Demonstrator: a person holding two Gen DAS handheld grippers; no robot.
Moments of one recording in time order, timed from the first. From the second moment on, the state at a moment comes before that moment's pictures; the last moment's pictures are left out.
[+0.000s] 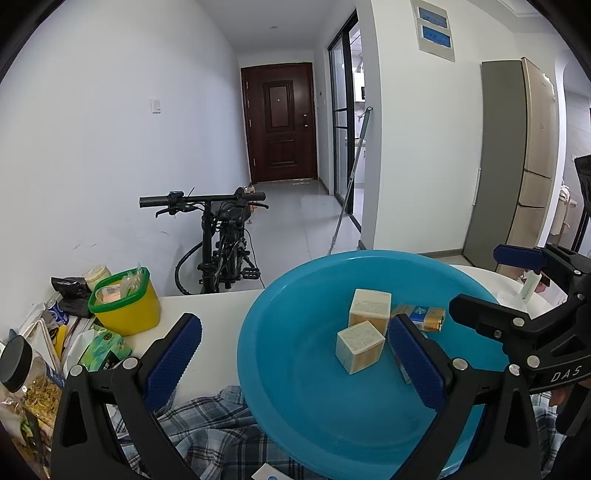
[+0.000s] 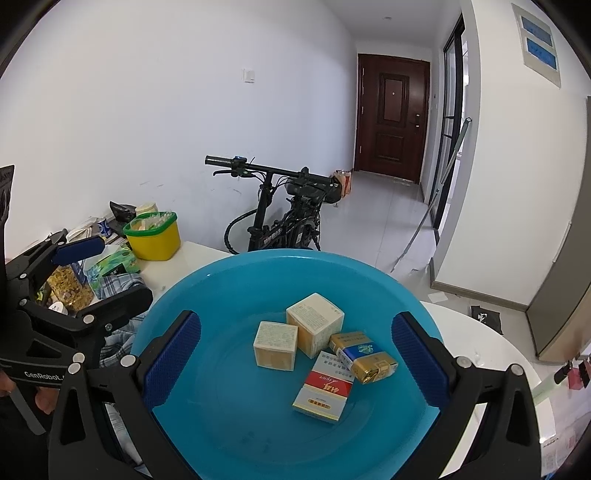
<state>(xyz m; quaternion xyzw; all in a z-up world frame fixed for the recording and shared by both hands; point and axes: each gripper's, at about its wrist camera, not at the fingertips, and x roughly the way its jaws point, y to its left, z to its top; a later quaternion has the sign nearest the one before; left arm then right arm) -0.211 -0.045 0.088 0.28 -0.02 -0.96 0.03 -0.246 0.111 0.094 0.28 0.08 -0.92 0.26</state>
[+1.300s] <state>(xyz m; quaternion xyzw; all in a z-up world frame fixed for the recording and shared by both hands) -0.099 -0.071 0.039 0.30 0.02 -0.95 -0.02 -0.233 0.114 0.112 0.26 0.08 -0.92 0.27</state>
